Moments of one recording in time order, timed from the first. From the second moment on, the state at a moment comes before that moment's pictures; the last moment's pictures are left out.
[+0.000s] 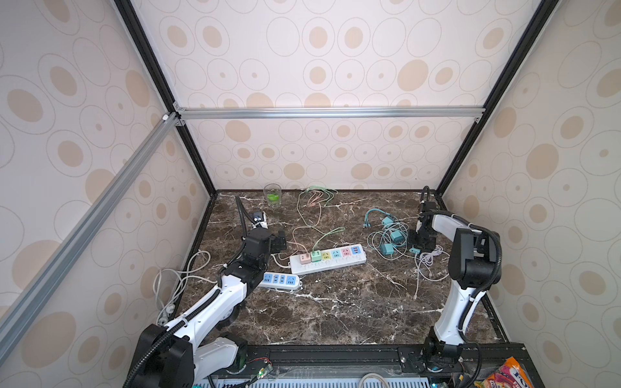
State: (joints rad) left arm -0.39 1.14 0.68 0.03 -0.39 -0.26; right arm -0.12 2.02 1.41 -0.79 0.06 0.19
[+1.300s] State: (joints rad) left arm -0.48 1.38 1.05 -0.15 0.19 -0.22; right arm 0.30 1.50 1.09 -0.34 -0.05 -0.37
